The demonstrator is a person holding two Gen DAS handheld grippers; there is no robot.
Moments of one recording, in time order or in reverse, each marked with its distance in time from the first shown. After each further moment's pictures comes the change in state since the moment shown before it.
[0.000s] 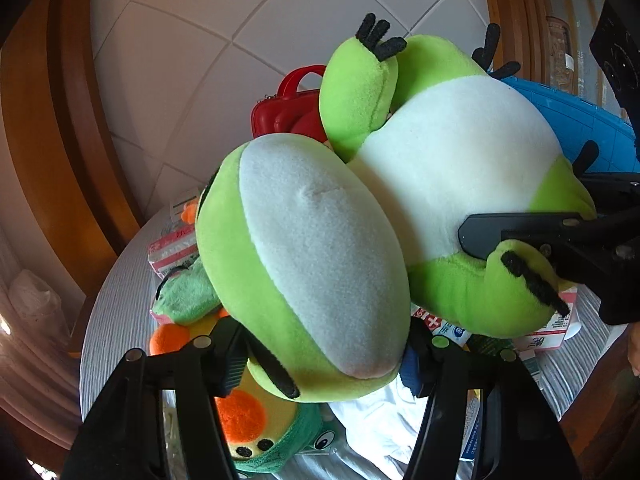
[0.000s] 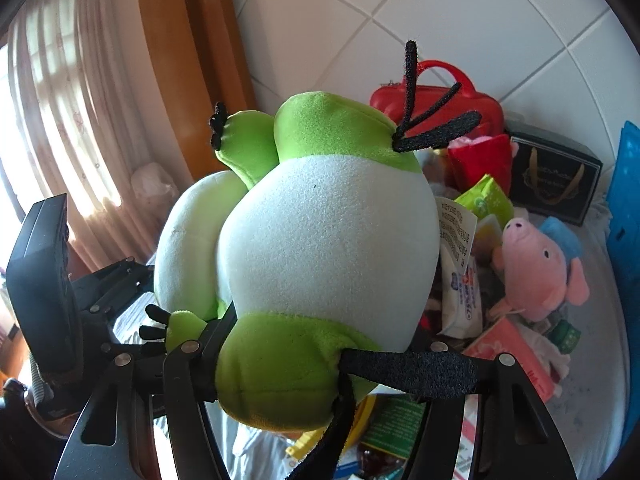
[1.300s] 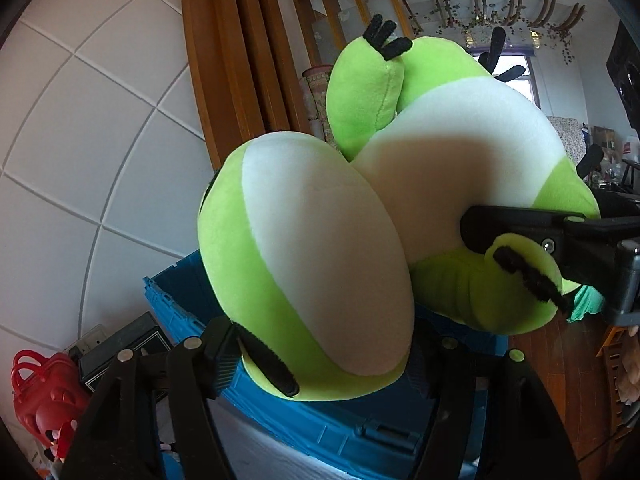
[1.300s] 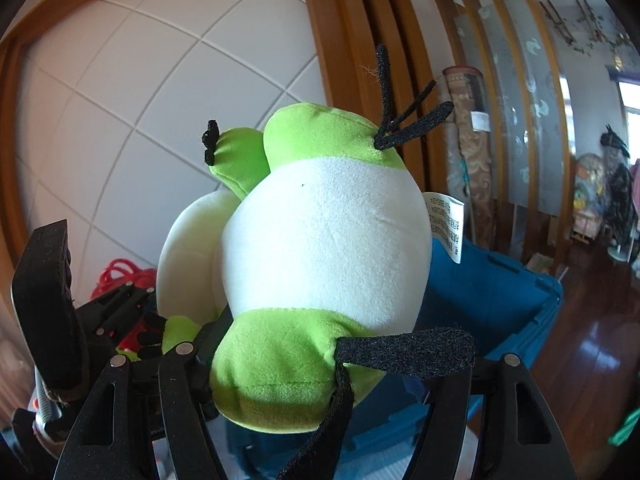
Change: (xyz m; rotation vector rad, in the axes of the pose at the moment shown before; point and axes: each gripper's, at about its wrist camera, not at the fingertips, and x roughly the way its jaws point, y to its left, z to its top) left arm -0.076 -0.530 0.244 0.431 -0.354 -0.560; right arm -0.427 -0.359 -0.052 0.379 -0.450 -0.665
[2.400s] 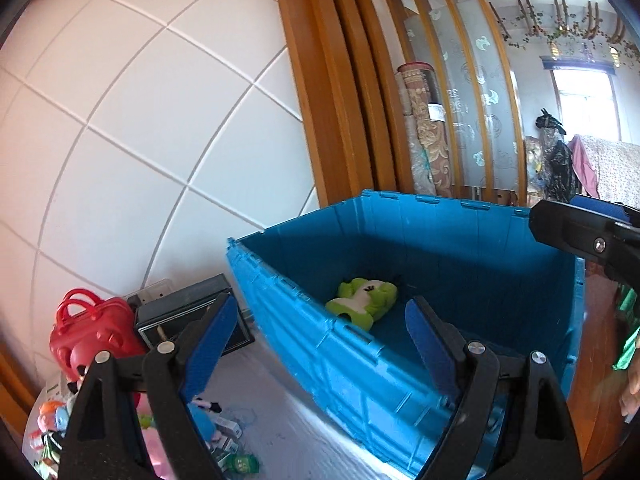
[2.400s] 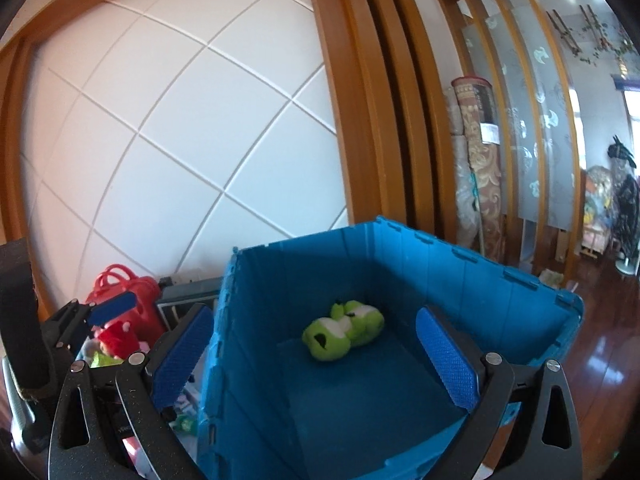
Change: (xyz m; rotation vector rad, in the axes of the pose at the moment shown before) left arm -0.015 0.063 -0.059 -0.177 0.014 0.324; right arm 0.034 0.011 -0.010 -0.040 -0.071 0.046
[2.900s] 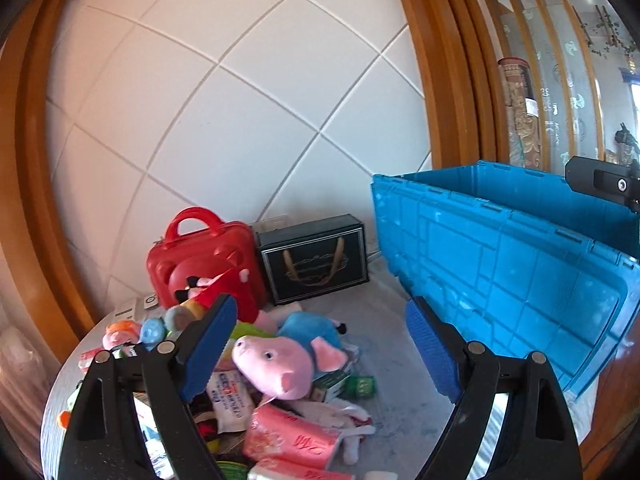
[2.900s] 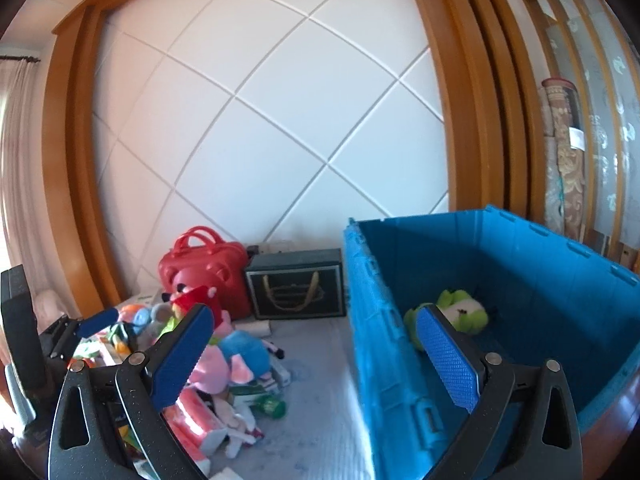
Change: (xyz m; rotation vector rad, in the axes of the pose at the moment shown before) left arm -0.081 0.134 -0.104 -0.131 0.078 0.293; right arm 0.017 0.127 -0.036 -0.106 0.071 0.257
